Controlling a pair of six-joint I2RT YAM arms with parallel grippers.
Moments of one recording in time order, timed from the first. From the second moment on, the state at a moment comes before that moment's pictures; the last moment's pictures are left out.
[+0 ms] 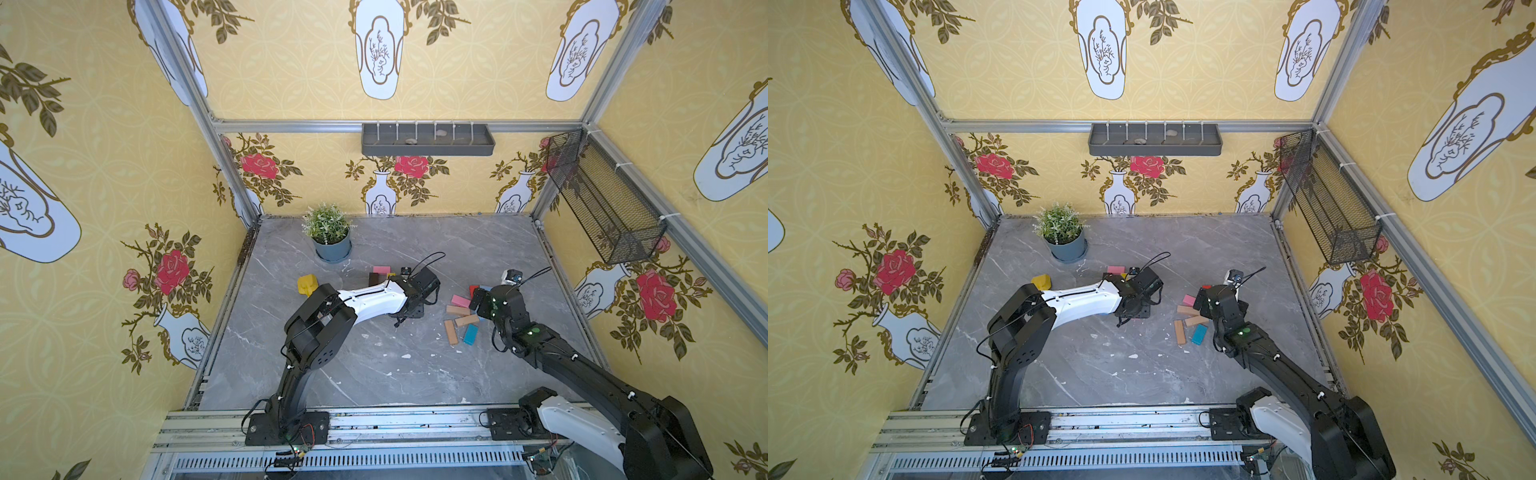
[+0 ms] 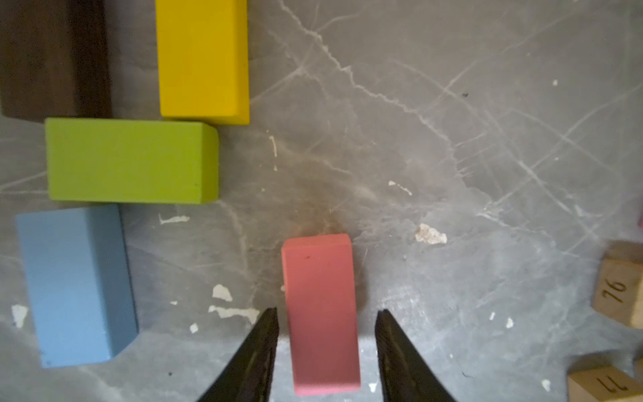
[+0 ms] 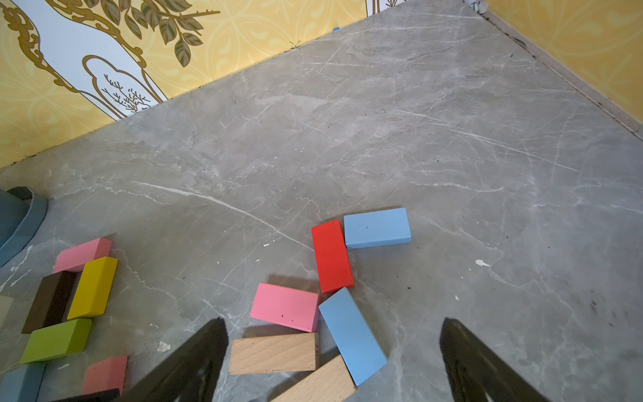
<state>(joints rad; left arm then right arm) -0.91 2.06 1.44 -0.65 -0.26 -0.81 0.50 1.01 0.47 -0.11 0.40 0.56</state>
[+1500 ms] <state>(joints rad) -0.85 1.98 1.31 -0.63 -0.29 -0.81 0.50 1.03 0.48 -0.11 0.39 0.56</state>
